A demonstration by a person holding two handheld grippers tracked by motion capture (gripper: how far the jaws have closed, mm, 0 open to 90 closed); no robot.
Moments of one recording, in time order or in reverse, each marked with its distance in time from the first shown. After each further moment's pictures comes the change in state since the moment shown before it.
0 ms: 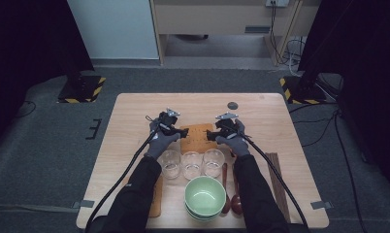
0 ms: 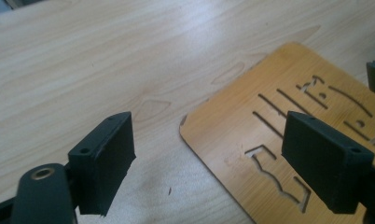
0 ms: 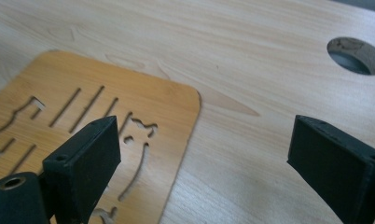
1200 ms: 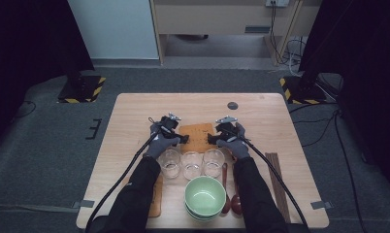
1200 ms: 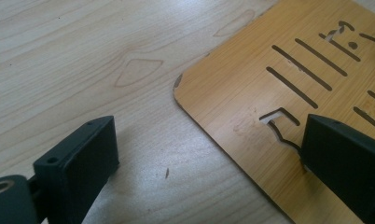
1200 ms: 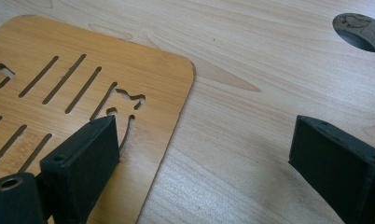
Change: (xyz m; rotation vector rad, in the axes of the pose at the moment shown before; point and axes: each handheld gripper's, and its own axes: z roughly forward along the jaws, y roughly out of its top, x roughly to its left) left arm 0.007 -0.014 0.023 0.092 -0.039 0.017; right arm -0.001 -0.015 0.010 0.025 -0.022 -0.019
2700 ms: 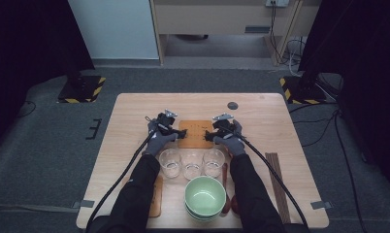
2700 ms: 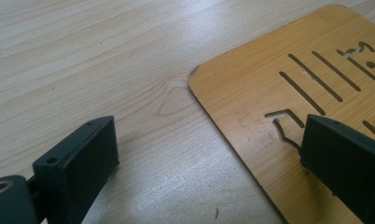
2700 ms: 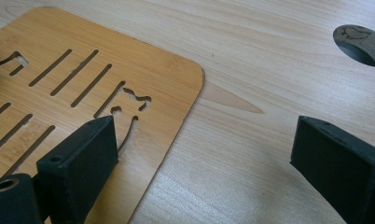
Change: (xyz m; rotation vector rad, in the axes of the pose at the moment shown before) left arm 0.018 0.001 0.009 -0.090 0.039 -0.021; right arm 0.005 0.011 0.012 -0.001 -0.035 0.001
